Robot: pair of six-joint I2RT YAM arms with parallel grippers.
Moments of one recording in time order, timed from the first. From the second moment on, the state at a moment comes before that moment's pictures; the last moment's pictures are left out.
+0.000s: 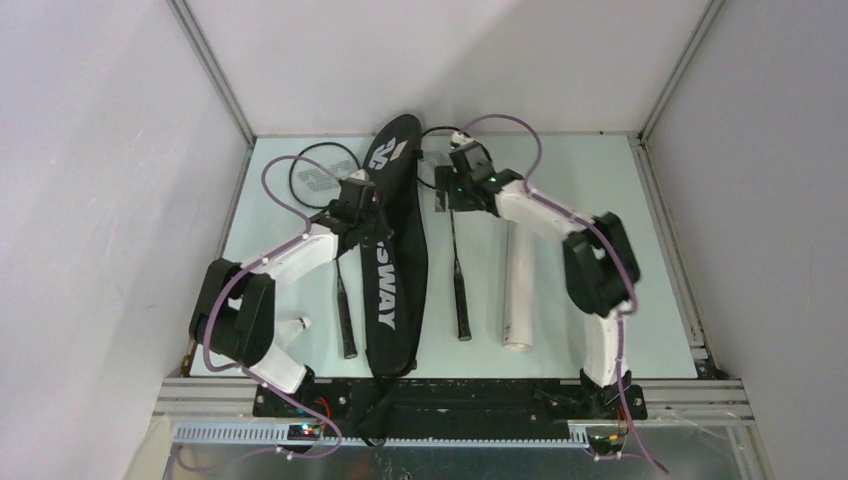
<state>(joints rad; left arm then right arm) -0.40 1.57 0.99 -0.23 -0.04 -0.67 0.57 1.92 1.50 -0.37 0.06 0.44</state>
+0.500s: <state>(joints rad) -0.39 1.53 0.98 -0.23 -0.05 -0.67 0.58 2.39 2.00 -0.68 0.16 0.46</state>
